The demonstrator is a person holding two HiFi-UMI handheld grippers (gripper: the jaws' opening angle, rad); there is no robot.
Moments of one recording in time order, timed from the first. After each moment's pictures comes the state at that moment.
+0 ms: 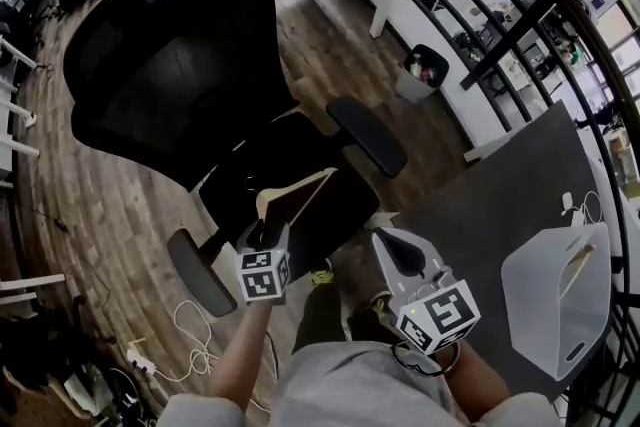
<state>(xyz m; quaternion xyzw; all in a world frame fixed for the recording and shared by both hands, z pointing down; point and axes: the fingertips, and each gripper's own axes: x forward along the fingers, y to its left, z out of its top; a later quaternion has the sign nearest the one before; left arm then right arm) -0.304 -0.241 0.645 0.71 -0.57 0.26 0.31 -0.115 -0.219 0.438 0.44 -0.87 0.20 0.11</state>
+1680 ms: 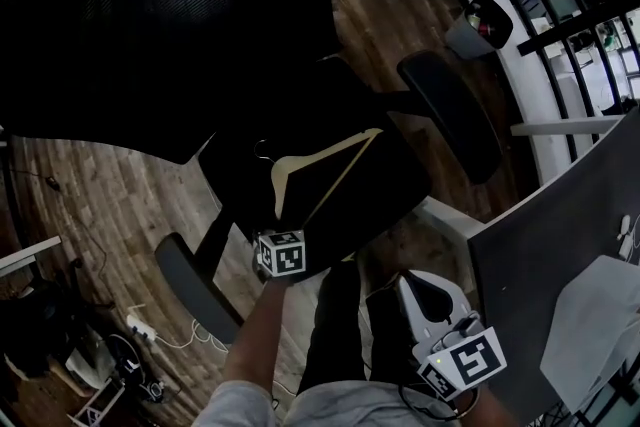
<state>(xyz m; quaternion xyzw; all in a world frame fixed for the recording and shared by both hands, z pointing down) -0.406 -0.242 0.929 0.60 -0.57 0.44 0.34 -0.178 -0.230 0.612 0.41 -0.83 0.33 0.19</state>
